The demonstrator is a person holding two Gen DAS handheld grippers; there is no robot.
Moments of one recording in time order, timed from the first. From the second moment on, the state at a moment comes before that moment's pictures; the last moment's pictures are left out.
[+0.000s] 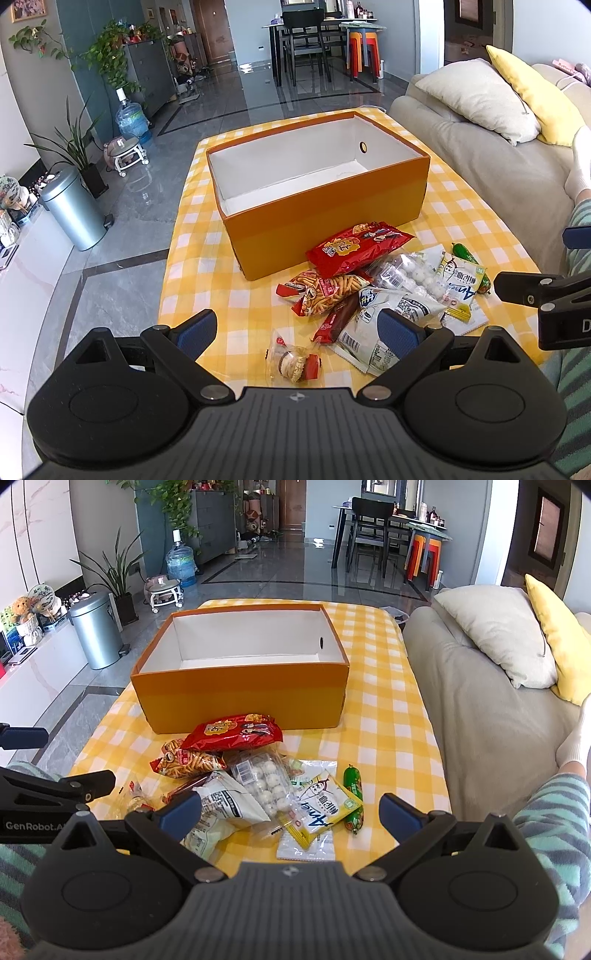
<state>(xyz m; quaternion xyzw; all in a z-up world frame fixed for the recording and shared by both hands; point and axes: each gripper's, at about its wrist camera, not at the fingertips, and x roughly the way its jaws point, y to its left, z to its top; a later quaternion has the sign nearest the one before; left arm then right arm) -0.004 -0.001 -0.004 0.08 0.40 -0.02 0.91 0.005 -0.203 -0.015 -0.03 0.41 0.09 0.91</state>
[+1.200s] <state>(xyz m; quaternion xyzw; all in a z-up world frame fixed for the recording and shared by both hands) -0.009 -0.007 -0.002 0.08 0.41 -0.03 0.91 0.005 -0.202 -0.018 -0.03 0.42 0.10 0.90</state>
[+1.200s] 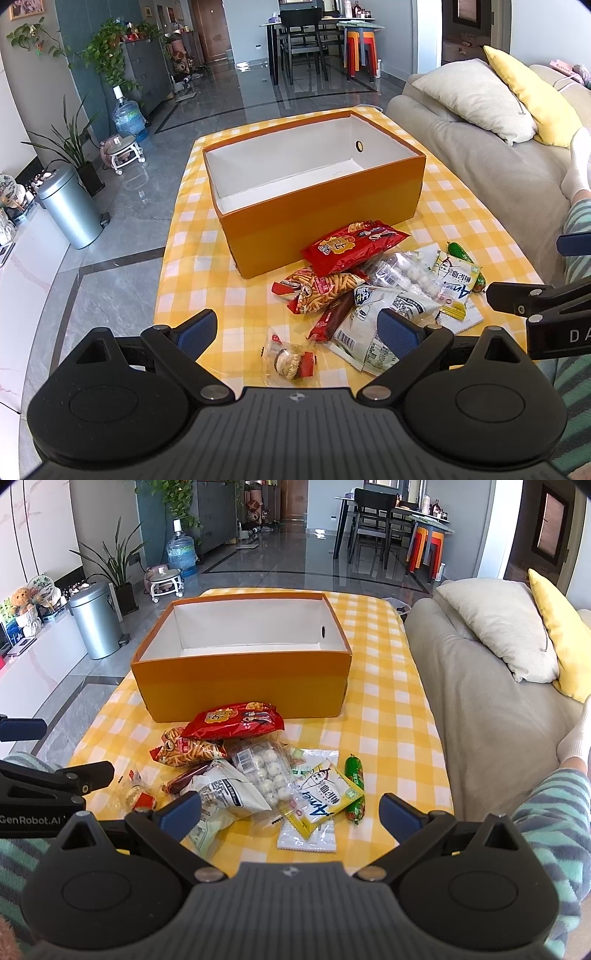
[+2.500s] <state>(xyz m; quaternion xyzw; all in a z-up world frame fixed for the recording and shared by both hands) 0.008 -0.010 -0.012 0.06 0.44 -0.10 0.89 0.019 -0.207 -0.035 -0.01 0.45 0.12 0.89</state>
